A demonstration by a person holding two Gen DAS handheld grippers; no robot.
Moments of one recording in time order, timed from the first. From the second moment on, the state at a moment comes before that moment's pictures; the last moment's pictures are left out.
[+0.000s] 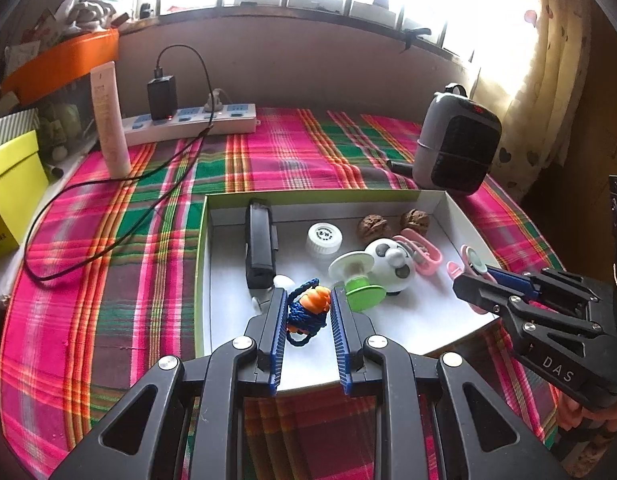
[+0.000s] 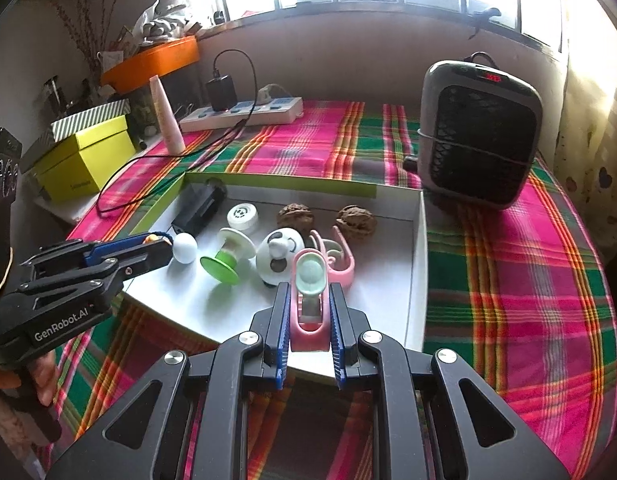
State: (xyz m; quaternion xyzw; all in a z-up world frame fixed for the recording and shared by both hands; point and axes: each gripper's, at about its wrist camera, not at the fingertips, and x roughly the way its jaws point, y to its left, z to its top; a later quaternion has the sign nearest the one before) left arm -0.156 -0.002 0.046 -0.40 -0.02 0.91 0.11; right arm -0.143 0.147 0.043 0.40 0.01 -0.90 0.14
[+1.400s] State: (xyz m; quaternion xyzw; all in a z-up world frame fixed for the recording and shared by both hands) left arm -0.179 0.011 0.017 -0.43 -0.01 0.89 0.12; right arm -0.168 0.140 0.021 0.45 0.03 -0.88 0.14
